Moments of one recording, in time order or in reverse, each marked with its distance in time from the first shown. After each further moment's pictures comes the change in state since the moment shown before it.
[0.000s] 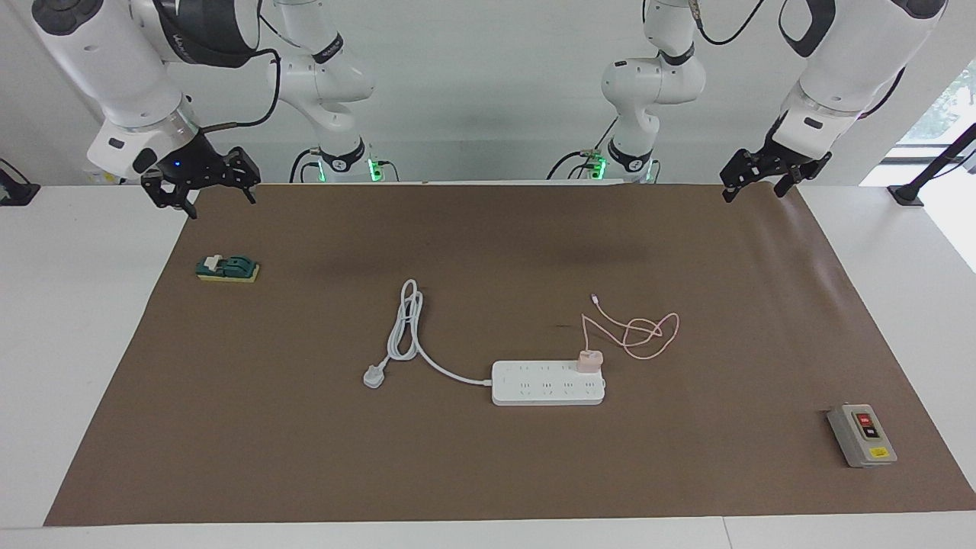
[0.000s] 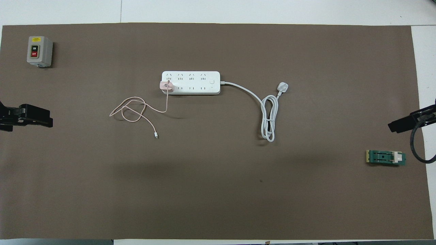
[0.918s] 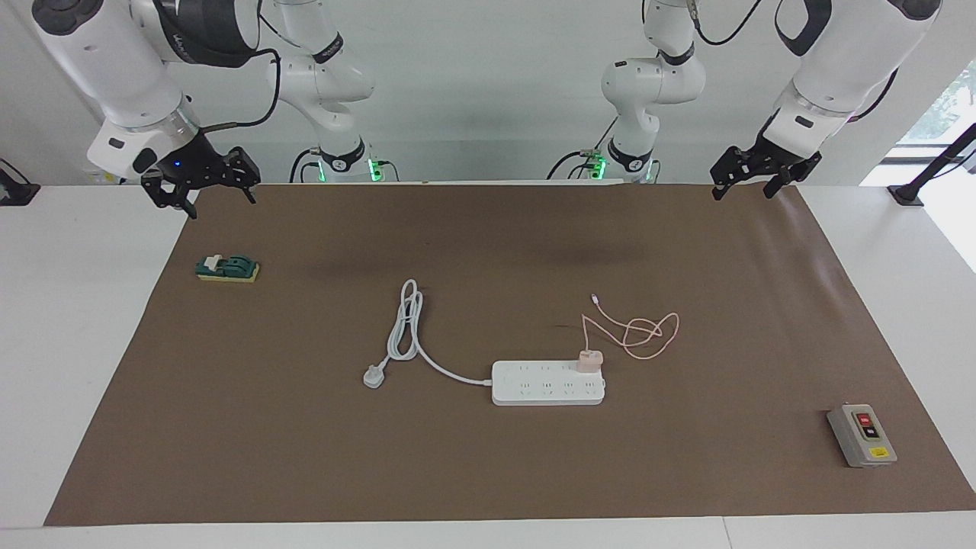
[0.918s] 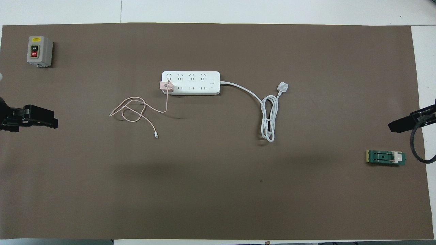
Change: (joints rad) left arm 0.010 0.000 -0.019 0.000 -0.044 -0.008 0.045; right arm 0.000 0.000 0.000 0.000 0.000 0.000 0.000
